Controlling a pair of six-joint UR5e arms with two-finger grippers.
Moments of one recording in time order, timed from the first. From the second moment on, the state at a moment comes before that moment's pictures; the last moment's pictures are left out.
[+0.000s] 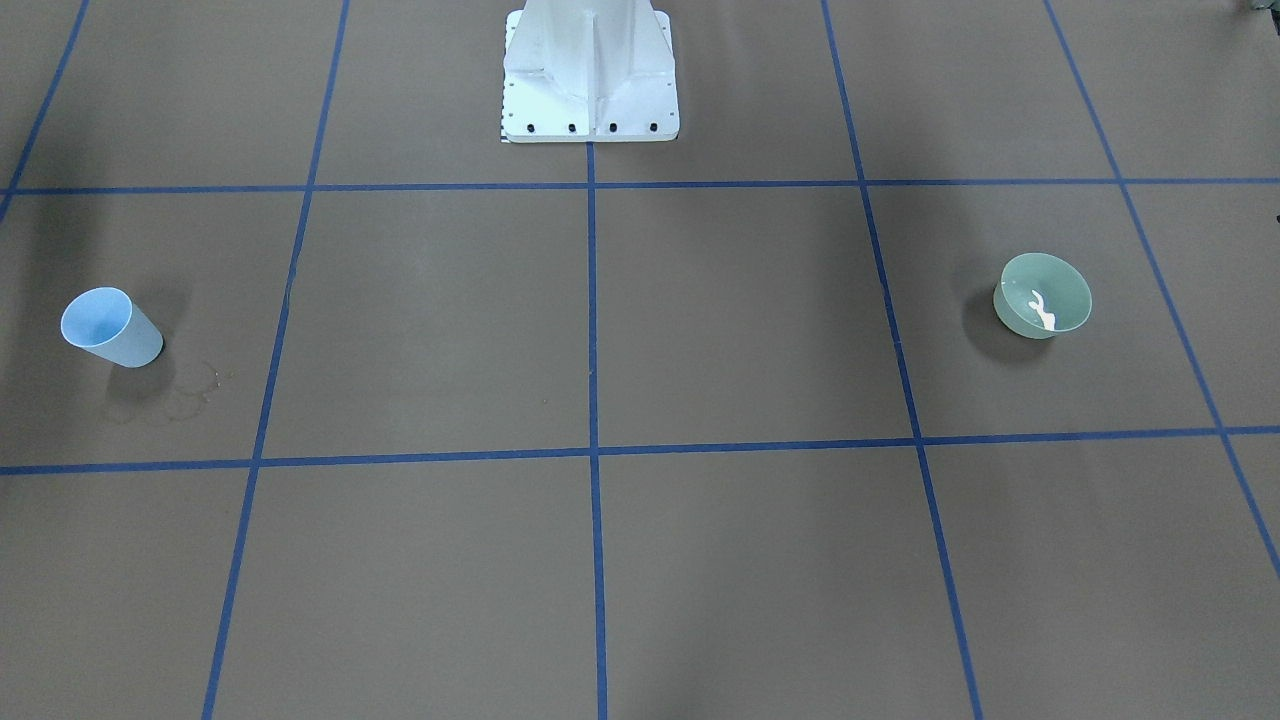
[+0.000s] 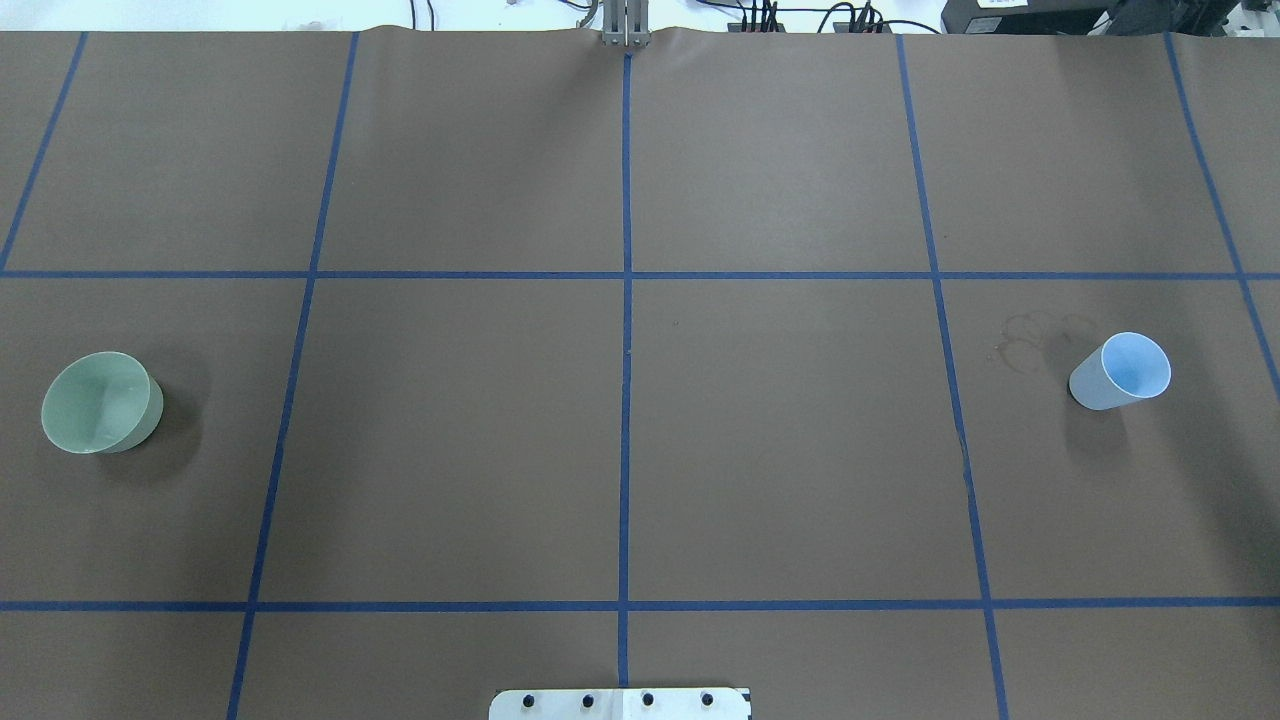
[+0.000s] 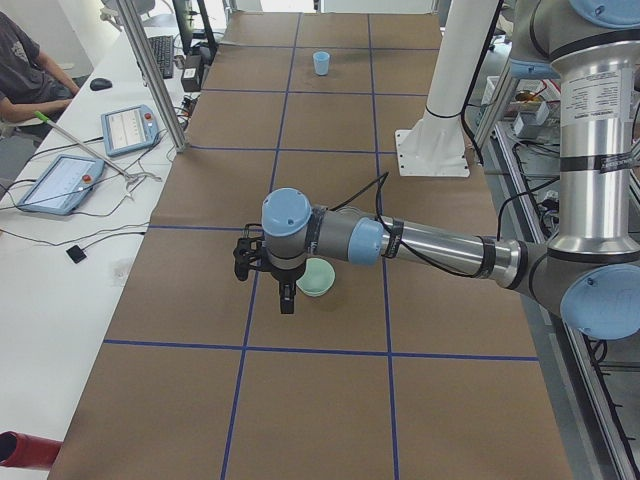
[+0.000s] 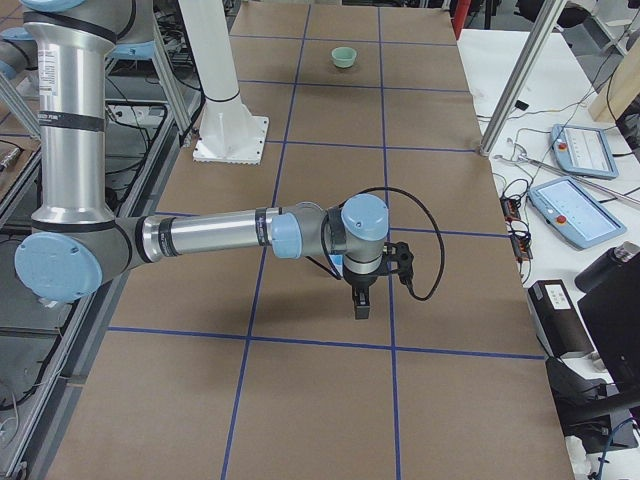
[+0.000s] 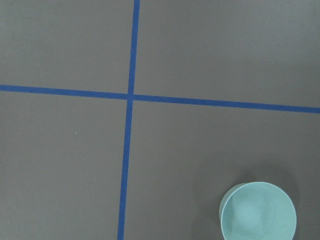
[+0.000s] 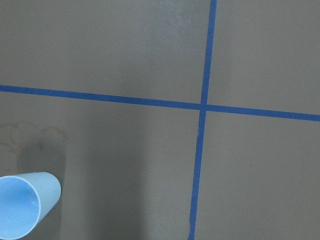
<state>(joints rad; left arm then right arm) -1.52 -1.47 -1.86 -1.57 -2.42 -0.23 1.51 -1.63 1.78 -1.59 2.35 0.05</state>
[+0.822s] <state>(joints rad) -1.52 -1.48 -1.85 -1.58 -2.41 -0.23 1.50 -1.66 1.78 -1.50 2.35 0.05</state>
